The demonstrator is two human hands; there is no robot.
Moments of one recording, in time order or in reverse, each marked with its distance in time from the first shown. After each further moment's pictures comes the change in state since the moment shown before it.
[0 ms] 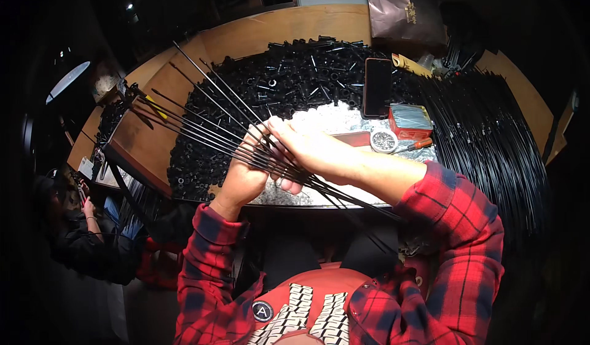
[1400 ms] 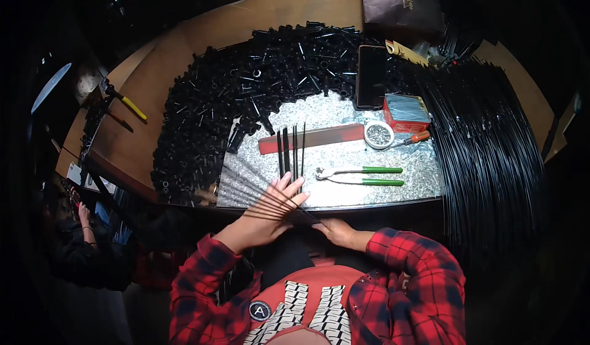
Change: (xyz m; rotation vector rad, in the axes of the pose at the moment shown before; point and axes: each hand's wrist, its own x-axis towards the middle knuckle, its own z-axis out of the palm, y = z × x) left_hand -0.060 -0.069 0.002 0.851 -0.715 0.111; right_hand -0.046 0.316 -0.020 -0.508 0.142 0.121
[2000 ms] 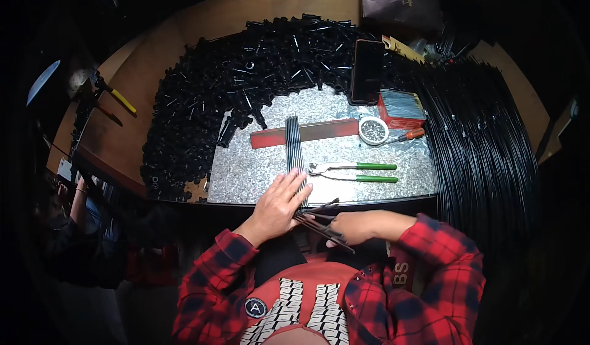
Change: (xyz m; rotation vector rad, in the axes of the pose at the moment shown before) left_hand 0.023 -0.003 0.047 0.185 0.273 -0.022; right_hand -0.047 -0.147 -0.118 -0.582 -0.616 -0.199
